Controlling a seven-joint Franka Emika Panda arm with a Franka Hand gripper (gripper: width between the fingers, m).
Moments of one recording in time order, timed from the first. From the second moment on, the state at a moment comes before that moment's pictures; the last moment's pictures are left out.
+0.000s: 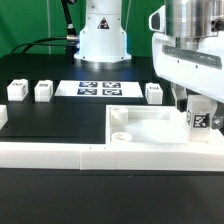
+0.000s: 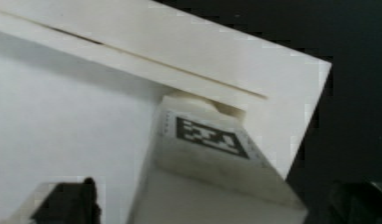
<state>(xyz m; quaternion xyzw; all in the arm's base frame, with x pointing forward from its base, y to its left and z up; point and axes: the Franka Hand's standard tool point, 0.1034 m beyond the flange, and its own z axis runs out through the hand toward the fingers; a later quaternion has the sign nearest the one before) 0.633 0.114 0.065 -0.74 0.67 0.02 0.05</state>
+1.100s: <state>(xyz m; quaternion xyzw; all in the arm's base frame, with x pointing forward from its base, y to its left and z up) 0.629 0.132 0.072 -0.97 0.25 -0.01 0.04</state>
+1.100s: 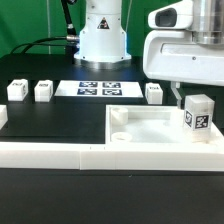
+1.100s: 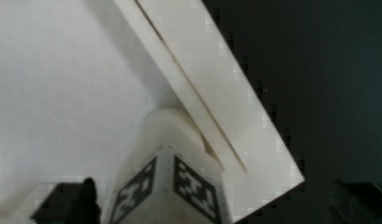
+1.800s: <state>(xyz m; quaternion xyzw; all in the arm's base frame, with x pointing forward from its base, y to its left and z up) 0.631 0.124 0.077 -0.99 -0.11 -0.03 0.01</state>
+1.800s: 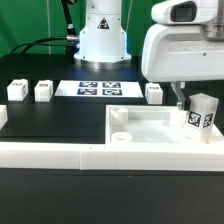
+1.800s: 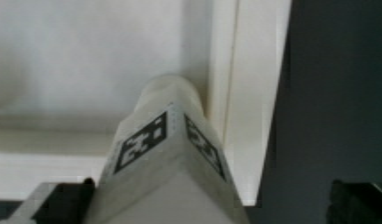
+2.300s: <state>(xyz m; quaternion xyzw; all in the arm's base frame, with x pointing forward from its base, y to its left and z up) 0.635 0.104 0.076 -0.98 -0.18 -0.03 0.00</state>
